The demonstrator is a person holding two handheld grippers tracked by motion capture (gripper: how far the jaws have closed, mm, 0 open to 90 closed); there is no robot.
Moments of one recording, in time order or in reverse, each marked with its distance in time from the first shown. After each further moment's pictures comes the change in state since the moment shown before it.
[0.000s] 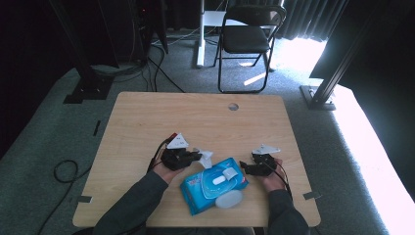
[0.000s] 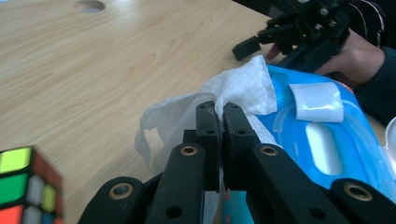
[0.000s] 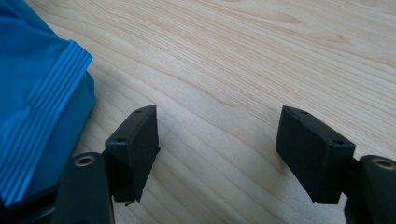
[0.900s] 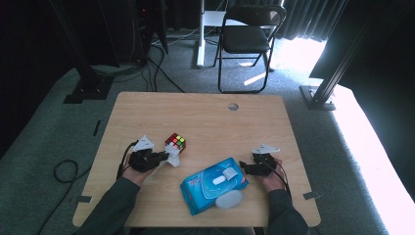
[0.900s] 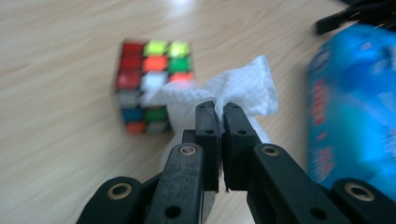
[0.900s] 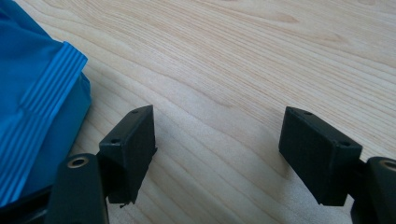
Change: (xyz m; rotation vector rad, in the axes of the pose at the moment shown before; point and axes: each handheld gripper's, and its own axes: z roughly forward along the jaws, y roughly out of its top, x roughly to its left) left arm 0.056 -0.060 -0.058 0.030 0.173 -0.148; right arm 0.000 0.001 0.001 0.006 -0.008 0.006
